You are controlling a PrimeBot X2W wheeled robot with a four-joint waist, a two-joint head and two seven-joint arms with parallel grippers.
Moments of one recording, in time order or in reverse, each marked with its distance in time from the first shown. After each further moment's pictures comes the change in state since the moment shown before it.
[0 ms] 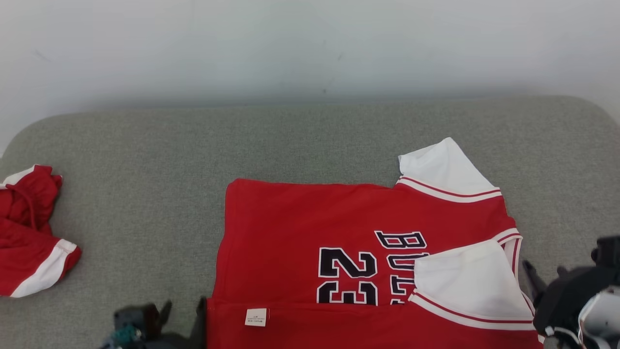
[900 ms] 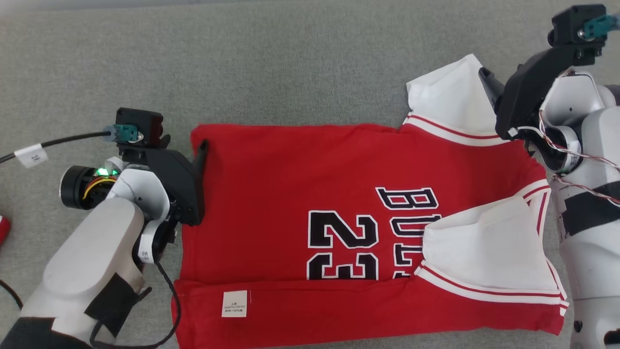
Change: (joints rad) left arm -0.673 -0.002 -0.066 0.228 0.051 -0.173 0.323; right arm -0.836 -0.148 0.305 0.546 0.007 0.000 -0.031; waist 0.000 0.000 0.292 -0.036
